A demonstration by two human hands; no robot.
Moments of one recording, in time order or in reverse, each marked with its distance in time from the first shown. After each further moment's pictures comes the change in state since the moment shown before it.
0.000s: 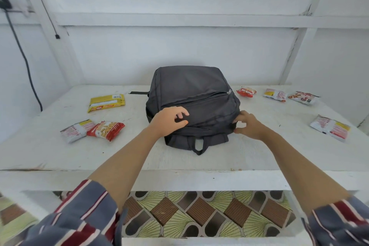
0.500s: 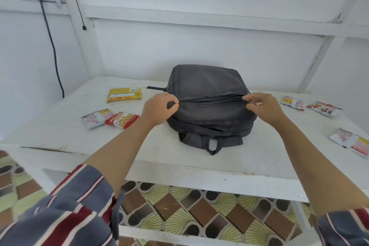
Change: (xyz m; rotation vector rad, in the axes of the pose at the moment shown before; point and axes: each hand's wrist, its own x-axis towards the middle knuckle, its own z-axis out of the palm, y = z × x) left_hand -0.018 -0.032 -0.046 0.118 0.278 -0.081; right_hand 0.011 -0.060 -0.031 0.176 0.317 -0.084
